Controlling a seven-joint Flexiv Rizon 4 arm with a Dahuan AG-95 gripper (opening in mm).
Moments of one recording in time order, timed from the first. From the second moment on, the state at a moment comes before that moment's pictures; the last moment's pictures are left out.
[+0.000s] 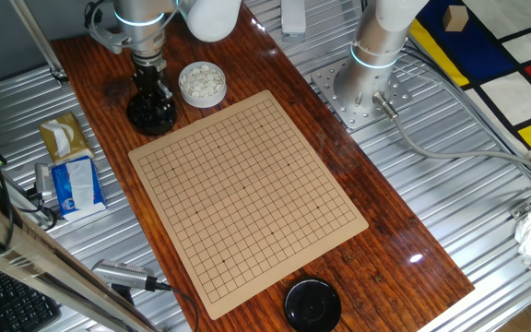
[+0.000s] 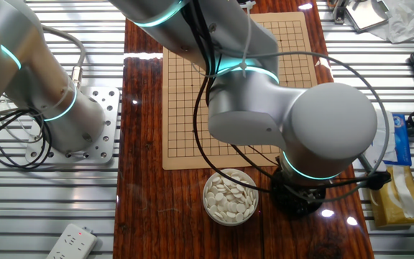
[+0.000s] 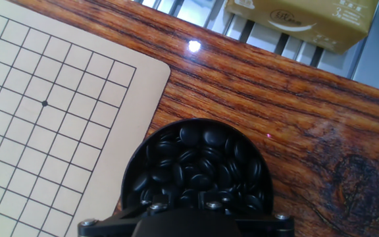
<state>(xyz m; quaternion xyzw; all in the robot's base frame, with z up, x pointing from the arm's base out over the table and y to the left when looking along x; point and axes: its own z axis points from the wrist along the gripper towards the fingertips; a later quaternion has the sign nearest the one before) 0.562 -0.176 0.042 -0.21 0.97 0.00 0.06</state>
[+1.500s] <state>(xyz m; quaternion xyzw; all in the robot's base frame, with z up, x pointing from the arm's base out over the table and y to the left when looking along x) 0.560 -0.175 0.040 -0.22 0.97 0.00 0.07</state>
